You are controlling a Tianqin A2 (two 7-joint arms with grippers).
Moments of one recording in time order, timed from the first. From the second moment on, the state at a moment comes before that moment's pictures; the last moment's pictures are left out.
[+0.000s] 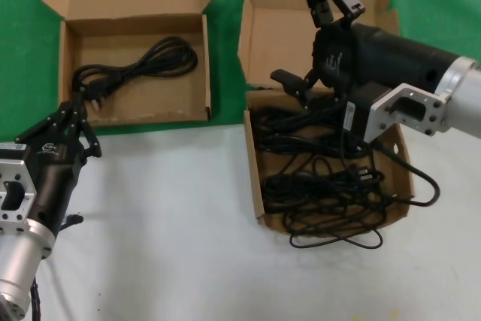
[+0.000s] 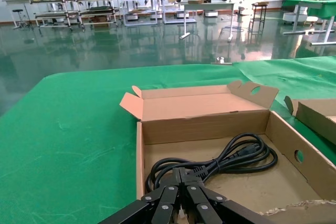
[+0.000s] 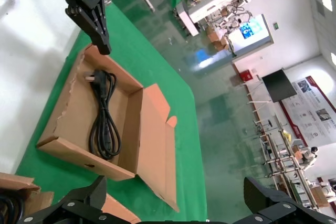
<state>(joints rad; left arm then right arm) -0.01 -0.30 1.61 -1.61 -1.77 0.03 -0.02 0.62 0.59 -1.93 1.72 1.39 -0.58 -0.50</state>
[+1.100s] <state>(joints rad) -0.01 -0.30 1.61 -1.61 -1.78 0.02 -0.01 0.38 0.47 -1.80 1.67 1.55 -0.35 -0.30</state>
